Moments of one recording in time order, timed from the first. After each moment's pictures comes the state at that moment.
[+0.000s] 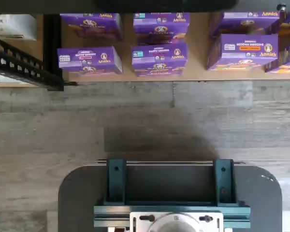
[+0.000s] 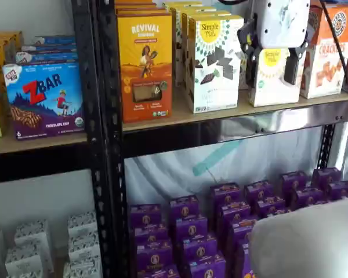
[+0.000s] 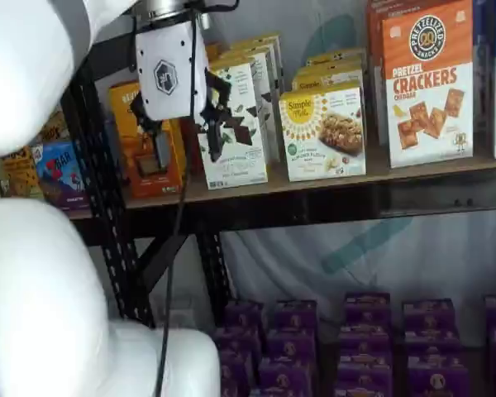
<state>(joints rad) 0.01 -0.85 -1.14 0.04 1.99 0.03</state>
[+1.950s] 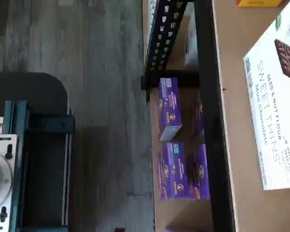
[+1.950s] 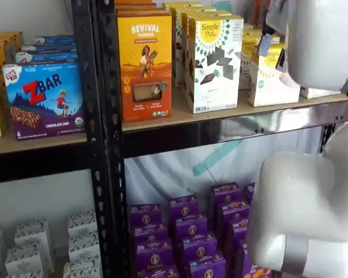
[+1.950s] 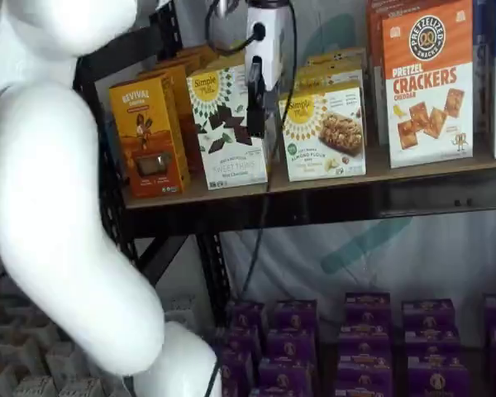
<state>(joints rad) -0.51 -0.46 -1.34 0.31 1.83 -1.99</state>
